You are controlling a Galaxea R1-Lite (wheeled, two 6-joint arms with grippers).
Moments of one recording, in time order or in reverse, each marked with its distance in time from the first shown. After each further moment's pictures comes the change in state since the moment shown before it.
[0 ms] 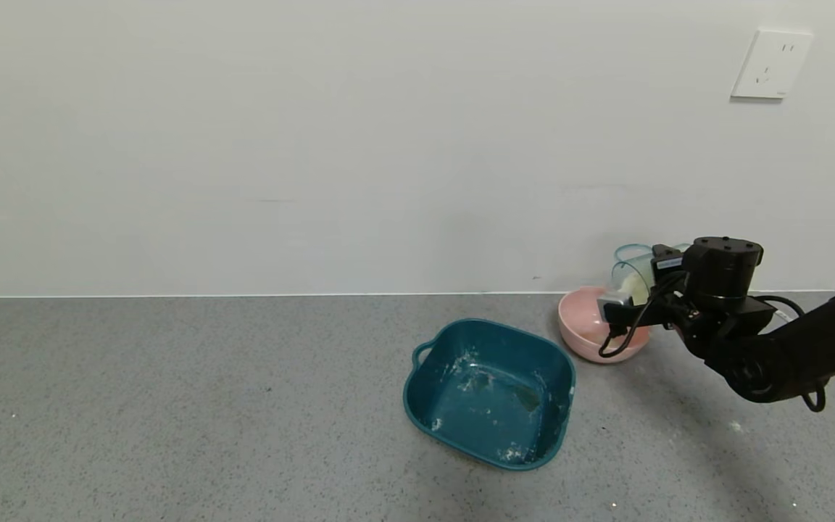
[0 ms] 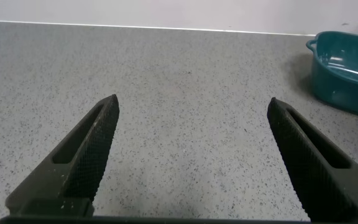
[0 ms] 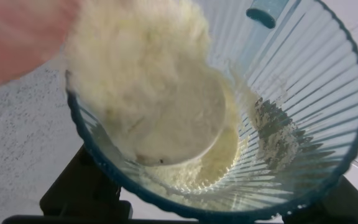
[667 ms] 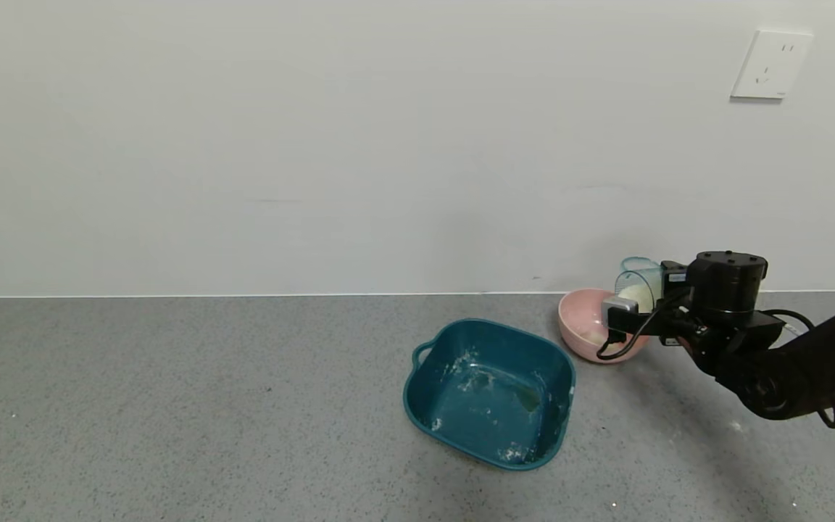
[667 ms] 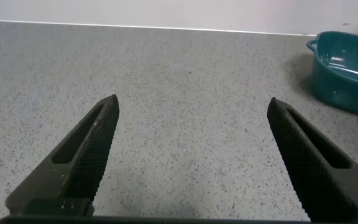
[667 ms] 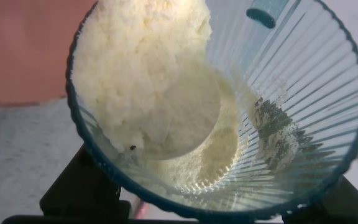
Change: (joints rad) left arm 0.000 0.000 0.000 0.000 0.000 0.000; right arm 0.000 -0.035 0.107 0.012 0.005 0.257
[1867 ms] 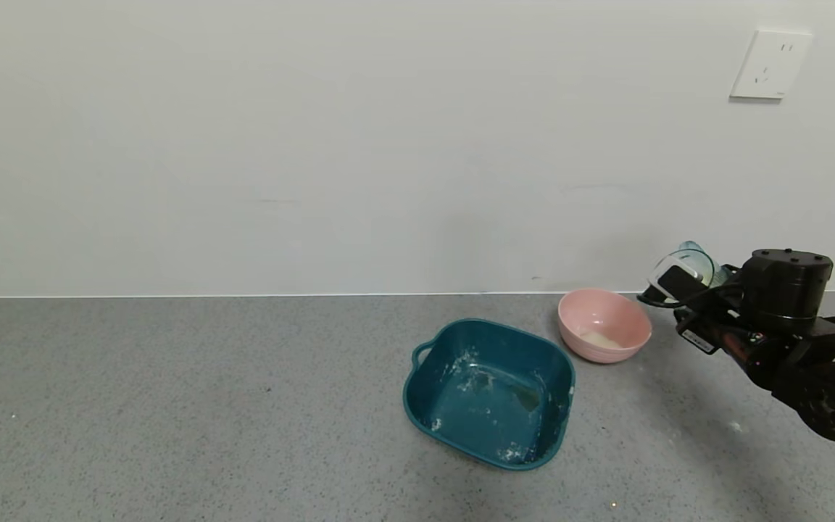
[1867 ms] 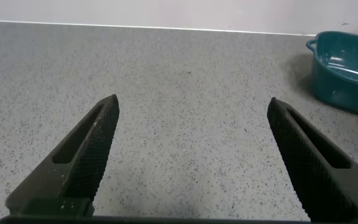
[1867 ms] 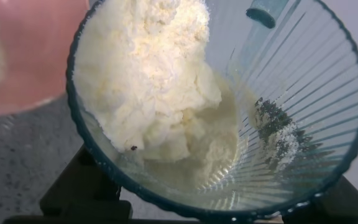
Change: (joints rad) left arm 0.000 0.000 0.000 0.000 0.000 0.000; right arm -0.033 -0.161 0.142 0.003 0.007 0.668
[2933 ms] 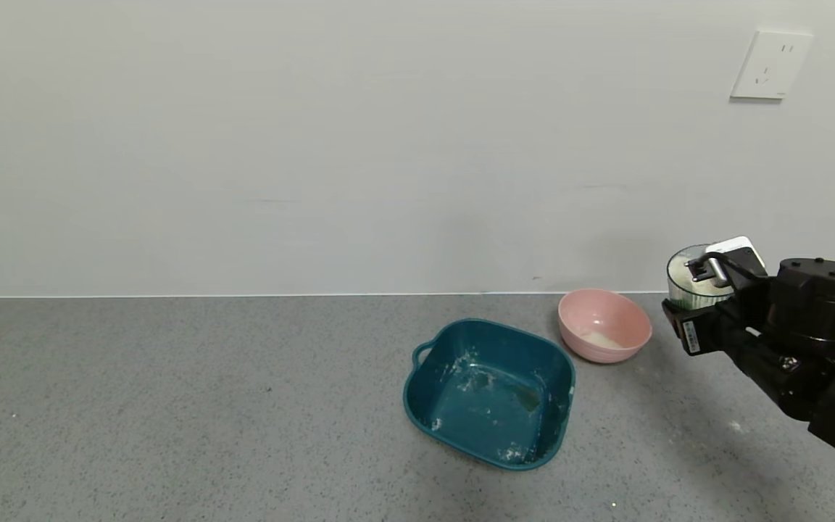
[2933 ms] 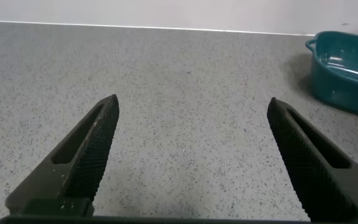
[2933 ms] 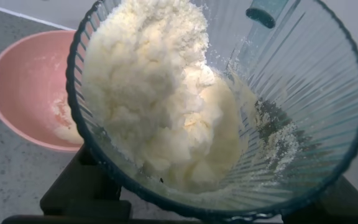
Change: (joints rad) left arm 0.000 0.000 0.000 0.000 0.000 0.000; right arm 0.069 -0.128 0.150 -0.046 0.030 0.619
